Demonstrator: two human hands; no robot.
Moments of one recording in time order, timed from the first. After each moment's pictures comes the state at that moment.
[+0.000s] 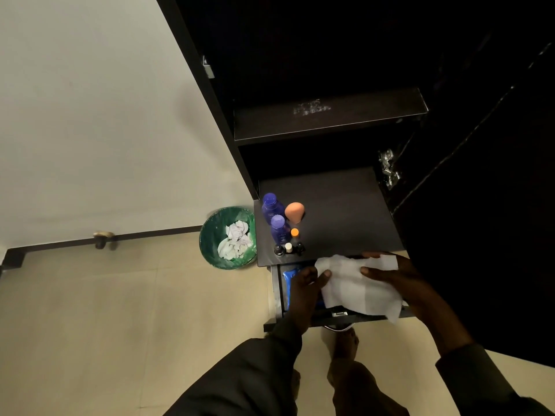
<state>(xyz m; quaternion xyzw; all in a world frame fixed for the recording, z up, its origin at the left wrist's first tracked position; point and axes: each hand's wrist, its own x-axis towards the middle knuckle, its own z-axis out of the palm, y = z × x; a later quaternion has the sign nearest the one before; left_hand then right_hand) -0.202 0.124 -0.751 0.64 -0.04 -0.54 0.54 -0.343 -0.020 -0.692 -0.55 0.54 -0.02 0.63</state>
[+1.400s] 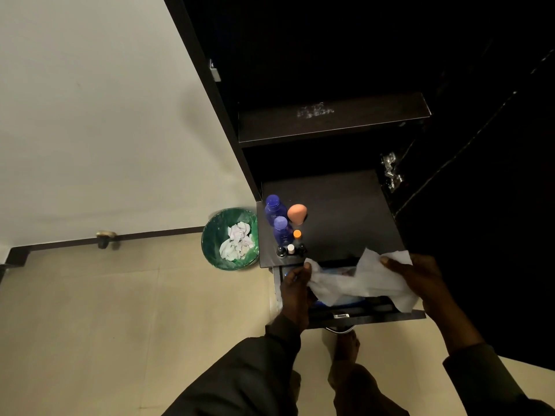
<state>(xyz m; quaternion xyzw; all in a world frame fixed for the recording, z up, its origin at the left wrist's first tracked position) -0.189 0.130 -0.772 0.58 0.12 -0.51 0.62 -0.344 -0.031 -0.683 -0.54 0.64 -0.07 0.54</state>
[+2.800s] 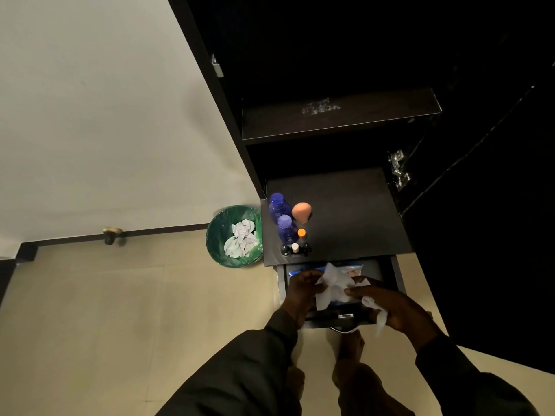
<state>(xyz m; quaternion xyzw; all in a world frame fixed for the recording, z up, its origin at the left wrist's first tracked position) -0.178 0.134 -0.775 0.63 -0.03 -0.59 0.50 -0.333 0.006 -0.746 -0.39 0.47 0.09 0.79</state>
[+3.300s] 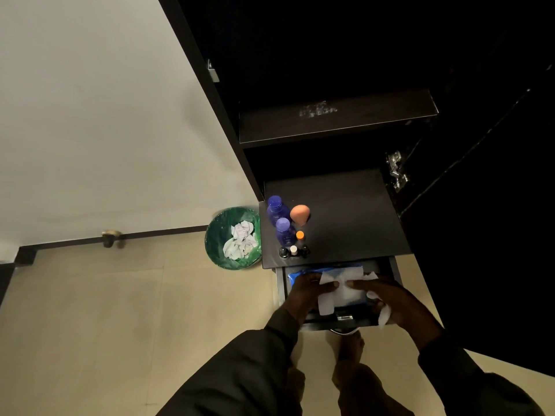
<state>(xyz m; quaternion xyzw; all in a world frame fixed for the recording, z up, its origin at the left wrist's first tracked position) -0.179 0.120 -0.770 0.62 -0.03 -0.62 0.48 -0.333 -0.001 -0.746 -0.40 0.54 0.04 0.74</state>
